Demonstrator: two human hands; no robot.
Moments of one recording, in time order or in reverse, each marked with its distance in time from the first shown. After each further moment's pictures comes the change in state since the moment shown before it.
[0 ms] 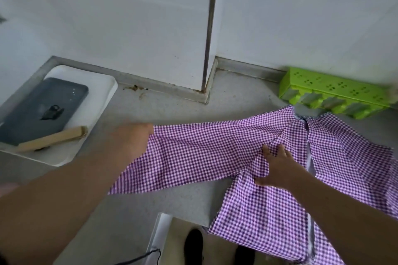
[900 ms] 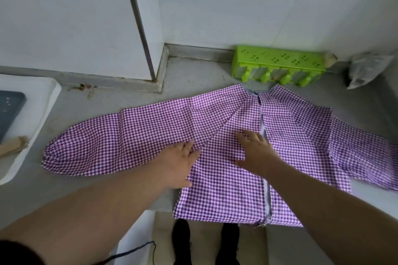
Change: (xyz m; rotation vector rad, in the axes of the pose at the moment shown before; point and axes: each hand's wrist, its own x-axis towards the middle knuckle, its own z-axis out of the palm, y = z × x) left_hand -0.044 0.203 0.047 0.414 -0.177 0.746; right_hand -0.035 0.049 0.031 0.076 0.279 -0.089
